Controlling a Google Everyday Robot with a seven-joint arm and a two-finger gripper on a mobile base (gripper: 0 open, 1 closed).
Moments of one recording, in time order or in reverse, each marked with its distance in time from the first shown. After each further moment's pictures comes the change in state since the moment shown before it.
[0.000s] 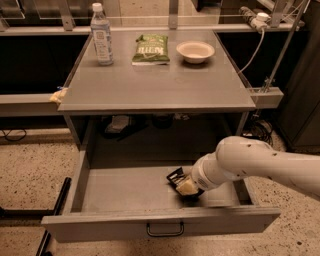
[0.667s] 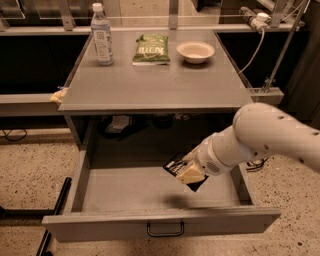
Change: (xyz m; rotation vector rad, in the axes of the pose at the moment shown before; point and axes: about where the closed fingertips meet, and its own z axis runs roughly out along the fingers) arm -0.047 0.021 -0.090 -0.069 -0.061 -0.123
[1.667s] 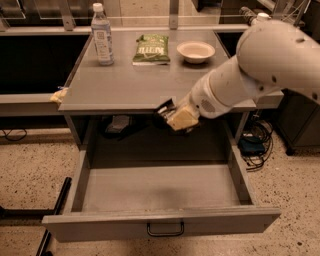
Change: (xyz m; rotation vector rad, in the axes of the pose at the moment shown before) arm -0.116 -0.052 -0.101 0.120 -0.084 -0.007
